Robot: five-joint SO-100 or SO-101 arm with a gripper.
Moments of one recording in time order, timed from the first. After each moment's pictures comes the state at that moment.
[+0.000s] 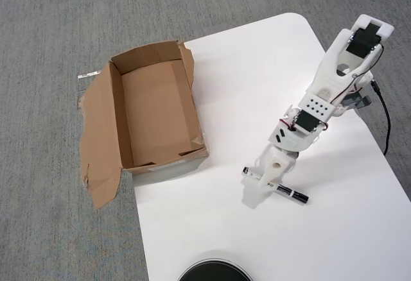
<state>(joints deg) -38.0 87.6 132.1 14.8 173.7</state>
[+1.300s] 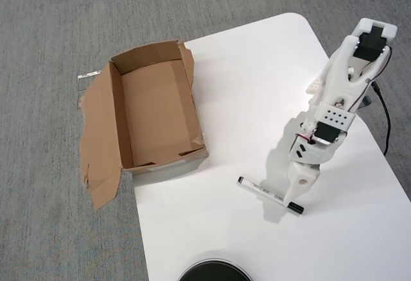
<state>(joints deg) -50.2 86.7 129.8 14.8 173.6</state>
